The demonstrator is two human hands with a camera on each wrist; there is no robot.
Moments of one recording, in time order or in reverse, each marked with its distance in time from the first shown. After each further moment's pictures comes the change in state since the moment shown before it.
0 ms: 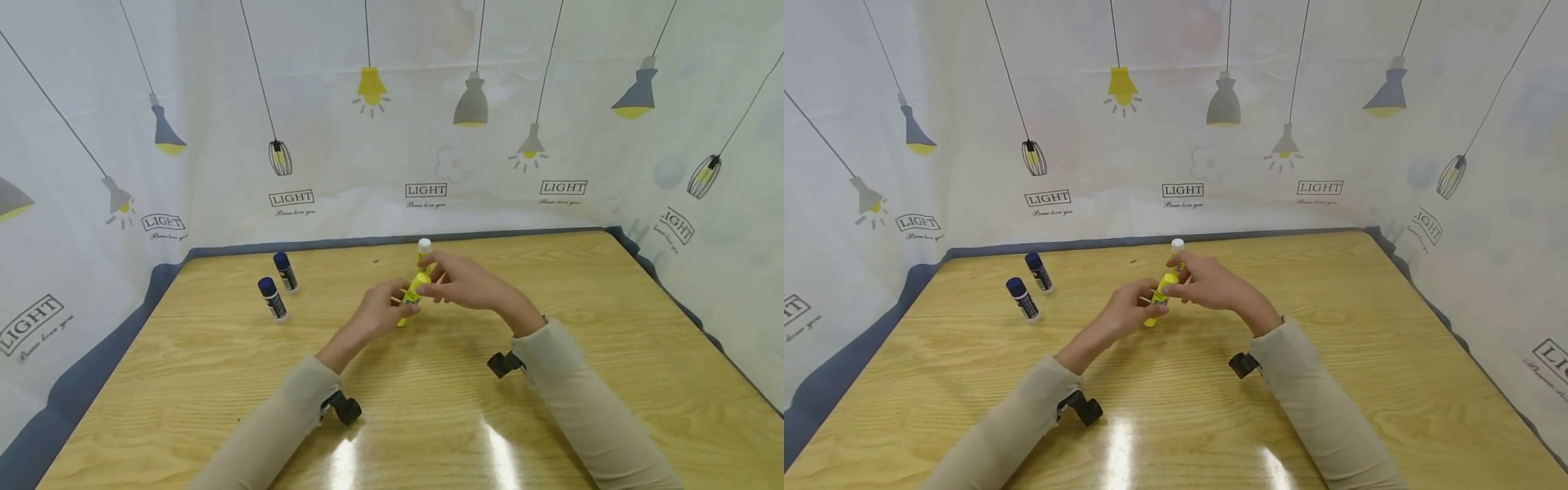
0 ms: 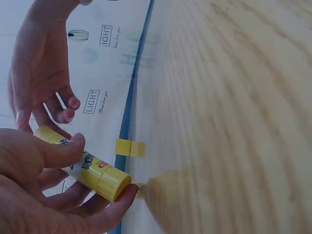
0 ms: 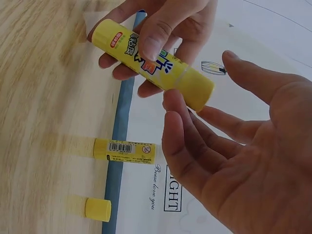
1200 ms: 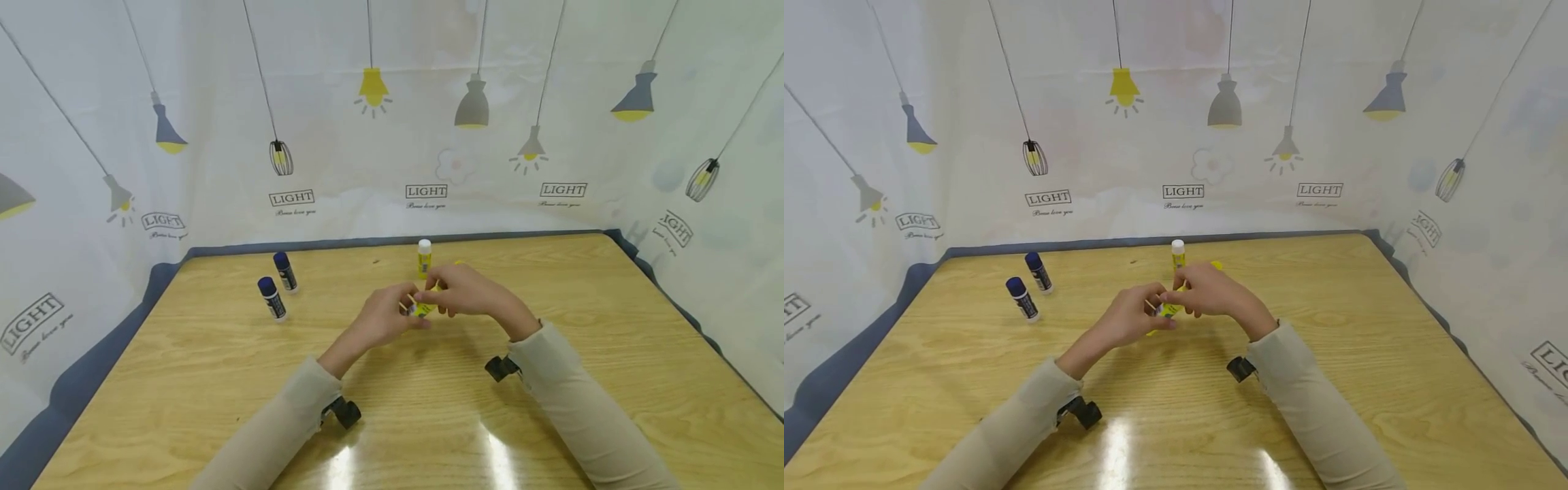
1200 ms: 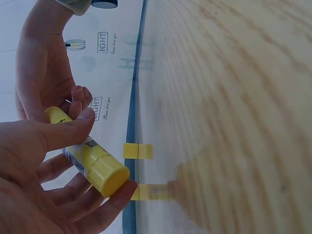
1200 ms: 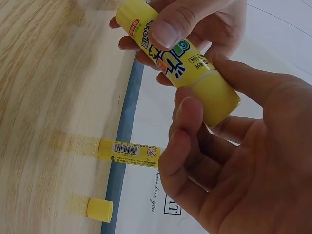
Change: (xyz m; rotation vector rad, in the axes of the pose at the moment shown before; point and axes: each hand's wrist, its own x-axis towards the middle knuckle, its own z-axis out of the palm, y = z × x) left_hand -0.008 0.012 0.003 0.262 -0.019 0.085; right_hand 0.002 -0.001 0.008 -0.119 -0.030 0.072
